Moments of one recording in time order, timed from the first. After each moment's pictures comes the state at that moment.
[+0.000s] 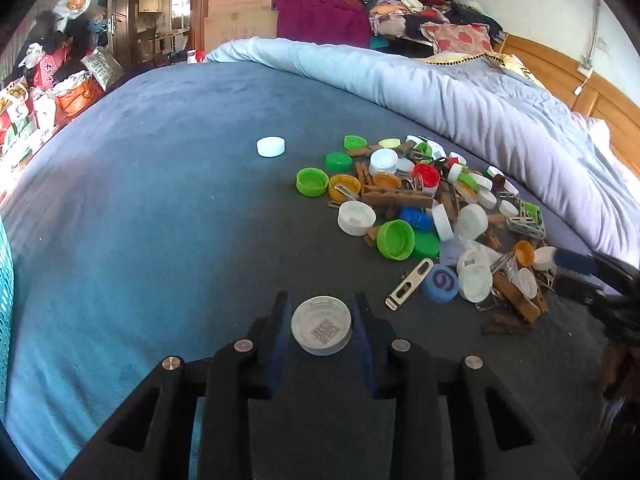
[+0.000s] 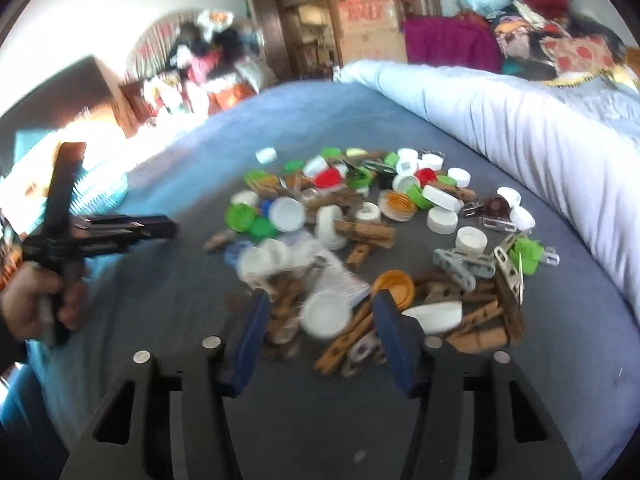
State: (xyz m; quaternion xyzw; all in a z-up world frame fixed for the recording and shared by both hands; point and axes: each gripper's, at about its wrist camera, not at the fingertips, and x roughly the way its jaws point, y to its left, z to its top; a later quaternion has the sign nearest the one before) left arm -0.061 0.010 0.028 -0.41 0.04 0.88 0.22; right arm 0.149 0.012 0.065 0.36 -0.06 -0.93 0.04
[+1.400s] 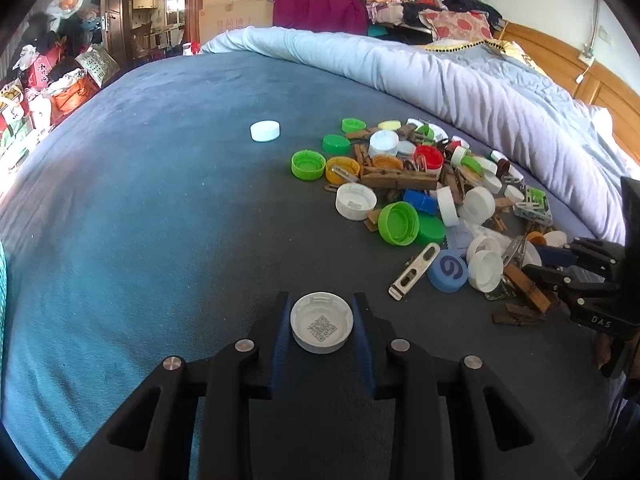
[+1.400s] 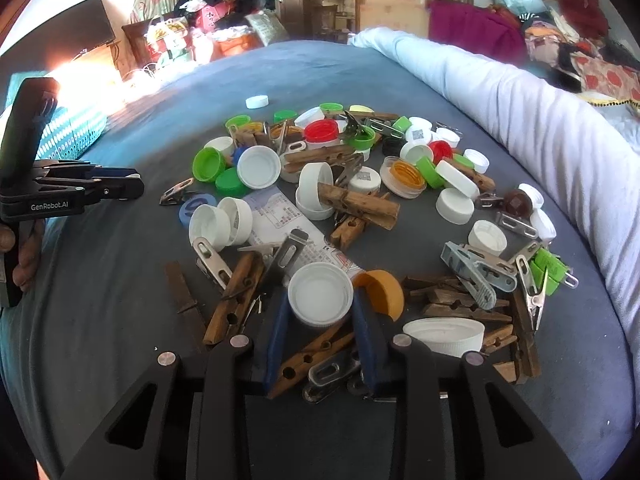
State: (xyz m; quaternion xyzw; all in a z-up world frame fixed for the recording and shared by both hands) left arm -0.063 0.018 0.016 -0.42 0.05 0.88 0.22; right arm 0.114 0.015 0.029 0.41 0.01 -0.91 0.05
